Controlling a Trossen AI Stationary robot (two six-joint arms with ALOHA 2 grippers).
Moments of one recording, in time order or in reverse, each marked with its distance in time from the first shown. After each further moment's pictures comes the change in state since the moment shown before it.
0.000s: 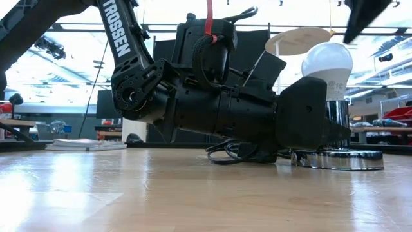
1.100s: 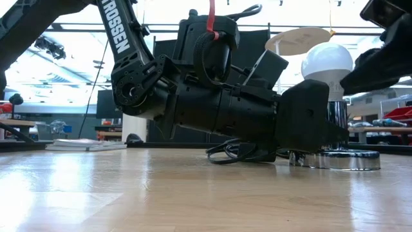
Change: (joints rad) left arm -0.001 -0.004 0.002 -0.048 -0.032 0.029; right arm 0.159 -0.130 -0.812 1.213 0.451 -0.238
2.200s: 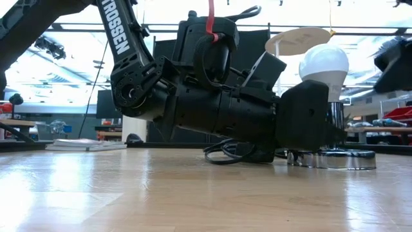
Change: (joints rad) left arm 0.002 0.001 -0.003 0.010 -0.029 -0.028; right arm 0.110 -0.050 0.003 0.060 -0.258 0.016
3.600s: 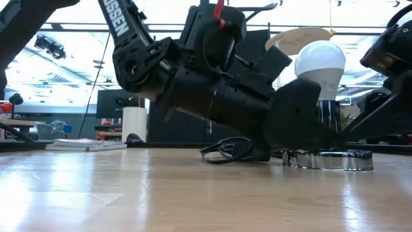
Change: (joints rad) left arm -0.001 -0.107 -0.003 -0.205 0.098 0.052; right arm -0.132 0.223 -0.162 0.310 0.148 0.038
